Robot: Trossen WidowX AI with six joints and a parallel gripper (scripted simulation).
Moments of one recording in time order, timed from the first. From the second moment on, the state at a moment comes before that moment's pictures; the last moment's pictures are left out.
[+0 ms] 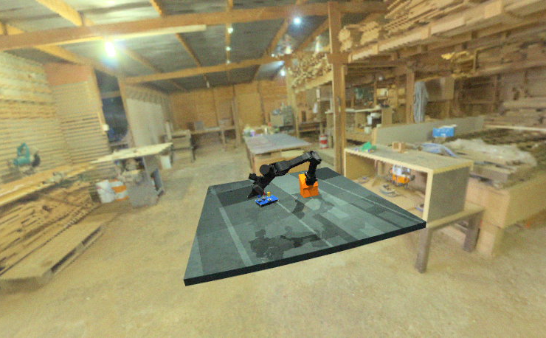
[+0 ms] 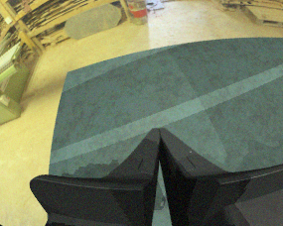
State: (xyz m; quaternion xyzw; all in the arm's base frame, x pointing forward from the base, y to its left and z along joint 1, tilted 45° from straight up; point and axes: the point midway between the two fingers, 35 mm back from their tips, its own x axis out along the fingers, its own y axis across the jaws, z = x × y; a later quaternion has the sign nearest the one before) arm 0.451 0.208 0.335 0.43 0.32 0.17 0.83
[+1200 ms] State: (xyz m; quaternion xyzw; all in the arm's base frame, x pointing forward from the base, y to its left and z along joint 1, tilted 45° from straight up) arm 0.349 0.005 0.046 0.45 0.72 0.01 0.53
